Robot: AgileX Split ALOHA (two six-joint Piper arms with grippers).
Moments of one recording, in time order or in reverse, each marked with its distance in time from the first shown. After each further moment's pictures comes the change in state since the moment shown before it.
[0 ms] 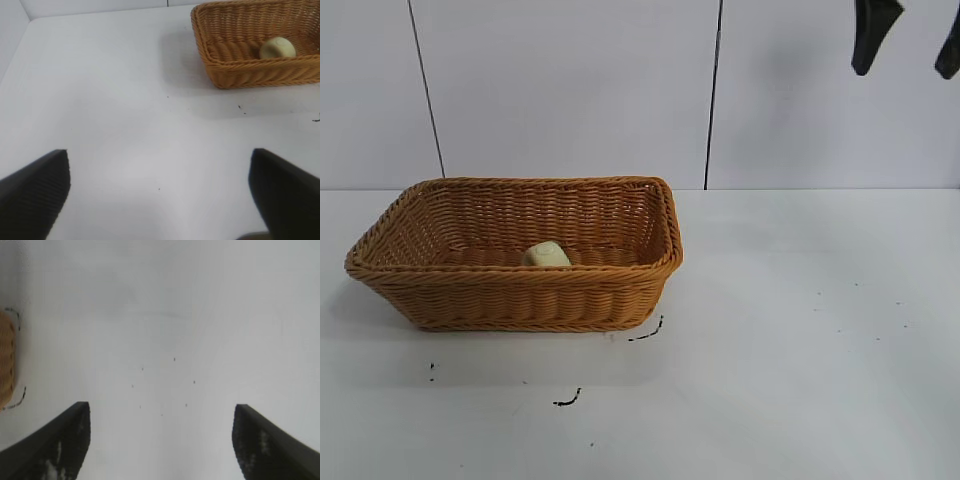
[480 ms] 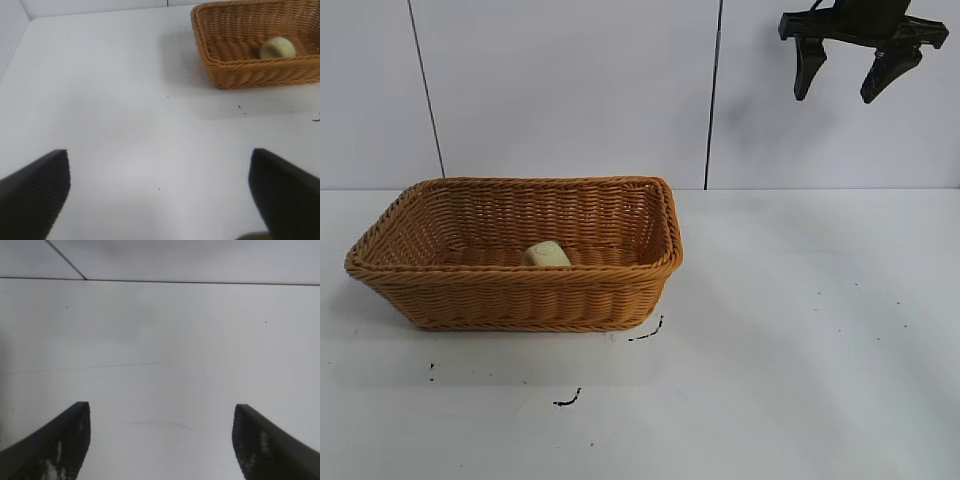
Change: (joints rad) left arm 0.000 0.000 0.000 0.000 0.000 0.000; right arm 0.000 0.702 -0.751 -0.012 -0.002 0.000
